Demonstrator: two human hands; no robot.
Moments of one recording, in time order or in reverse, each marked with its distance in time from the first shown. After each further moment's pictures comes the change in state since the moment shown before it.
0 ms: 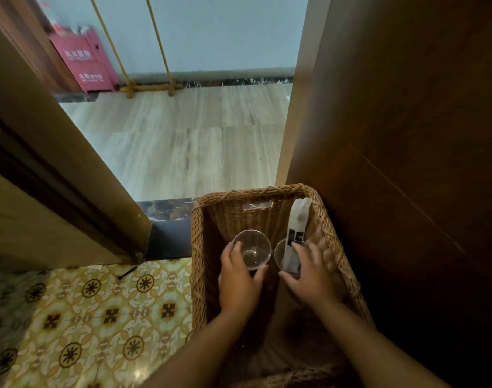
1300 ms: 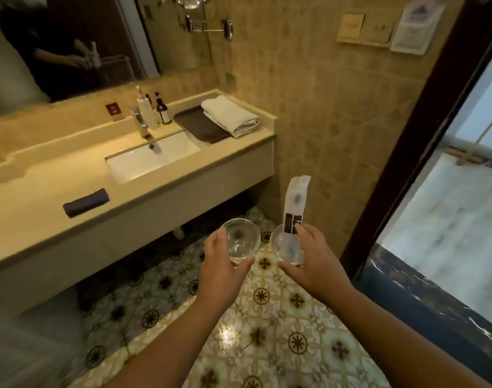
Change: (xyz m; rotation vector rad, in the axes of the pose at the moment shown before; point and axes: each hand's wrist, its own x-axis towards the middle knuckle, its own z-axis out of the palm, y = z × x) left_hand -0.257 -0.340 -0.499 0.021 0.825 -0.424; right_hand -0.240 -0.560 0.209 0.075 -0.490 -1.076
